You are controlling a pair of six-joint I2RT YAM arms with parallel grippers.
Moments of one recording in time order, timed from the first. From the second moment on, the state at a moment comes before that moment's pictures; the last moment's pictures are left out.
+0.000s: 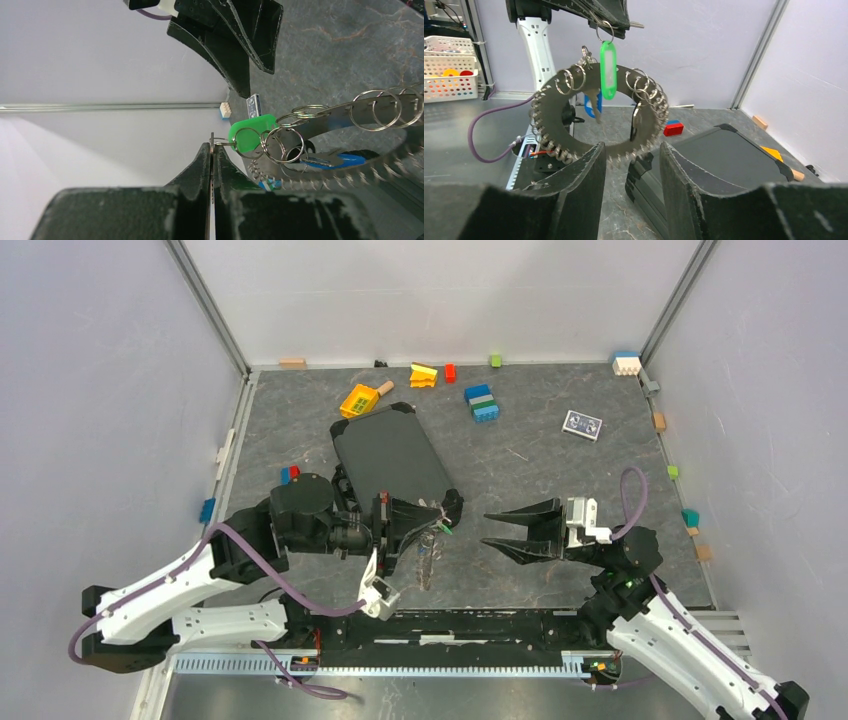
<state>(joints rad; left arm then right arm) -1.18 0.86 1.17 -0.55 0.35 1.43 0.66 0.45 0.37 0.51 -0.71 0.13</state>
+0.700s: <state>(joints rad) -1.18 0.84 1.13 -0.55 0.40 1.38 1.04 0.59 0.47 0.46 -0.51 -0.04</state>
